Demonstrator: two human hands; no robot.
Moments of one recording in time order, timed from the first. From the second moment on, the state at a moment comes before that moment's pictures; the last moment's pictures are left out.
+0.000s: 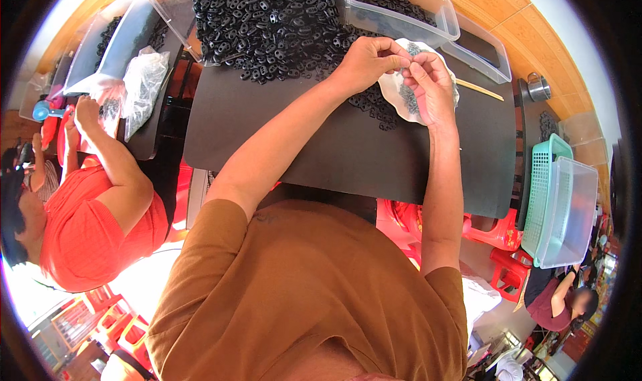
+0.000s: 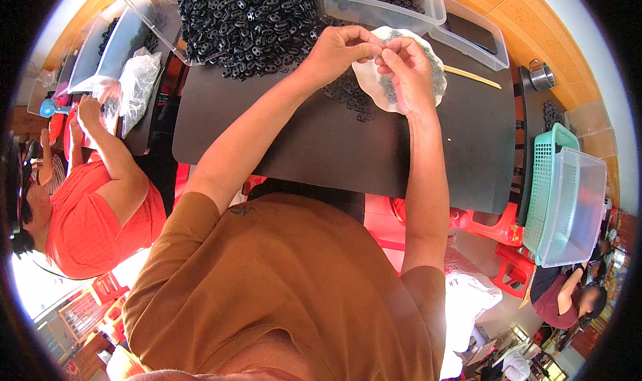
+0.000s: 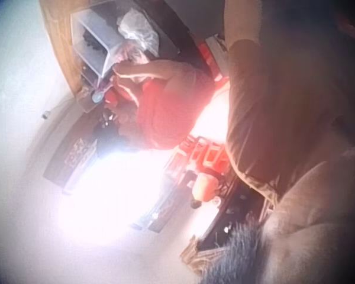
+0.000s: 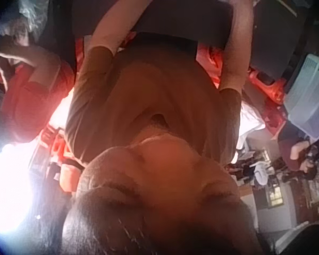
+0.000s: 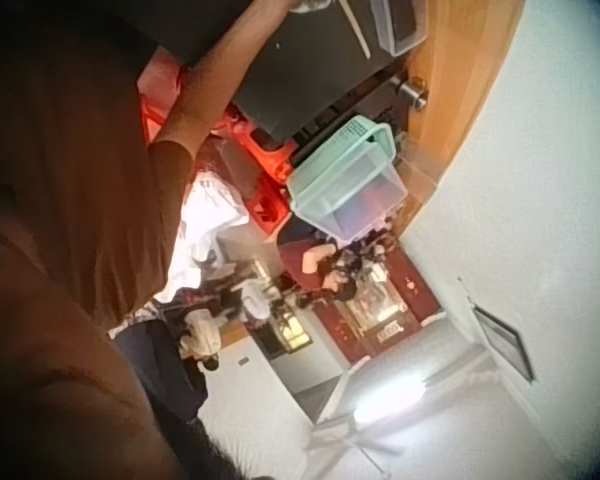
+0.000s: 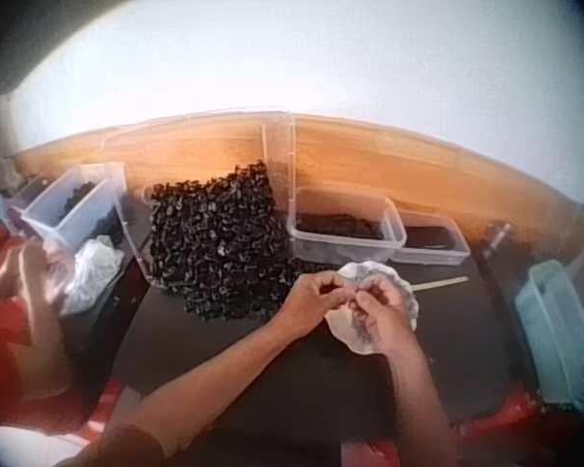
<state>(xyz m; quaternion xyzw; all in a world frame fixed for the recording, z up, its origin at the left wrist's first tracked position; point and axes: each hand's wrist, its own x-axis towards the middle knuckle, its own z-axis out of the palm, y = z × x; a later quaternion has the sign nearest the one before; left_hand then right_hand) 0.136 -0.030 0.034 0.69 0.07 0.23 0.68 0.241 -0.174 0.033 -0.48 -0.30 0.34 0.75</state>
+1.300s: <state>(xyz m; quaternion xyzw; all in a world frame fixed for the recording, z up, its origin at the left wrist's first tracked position) 0.135 -0.044 0.029 0.54 0.08 0.11 0.83 0.239 -0.171 0.029 -0.57 -0.36 0.17 0.72</state>
